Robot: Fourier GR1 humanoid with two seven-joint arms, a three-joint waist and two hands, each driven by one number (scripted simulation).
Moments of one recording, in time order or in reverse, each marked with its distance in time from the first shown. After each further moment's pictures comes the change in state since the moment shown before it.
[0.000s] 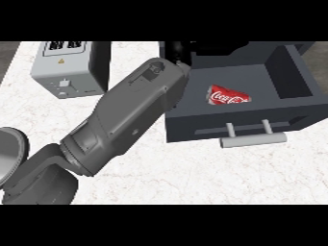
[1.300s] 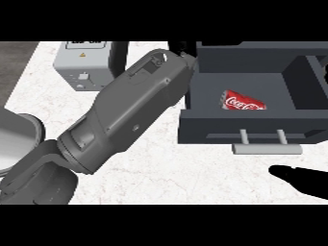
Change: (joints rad) left arm -0.045 0.007 0.033 -0.023 0.052 -0.002 -0.049; right arm -0.393 -0.041 0.502 0.161 1.025 -0.122 -0.235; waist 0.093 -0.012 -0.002
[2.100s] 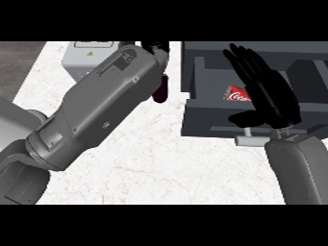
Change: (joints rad) left arm 0.091 0.130 -0.012 -0.151 -0.085 0.017 0.117; right arm -0.326 -0.045 0.217 0.634 0.472 -0.256 -0.104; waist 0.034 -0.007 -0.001
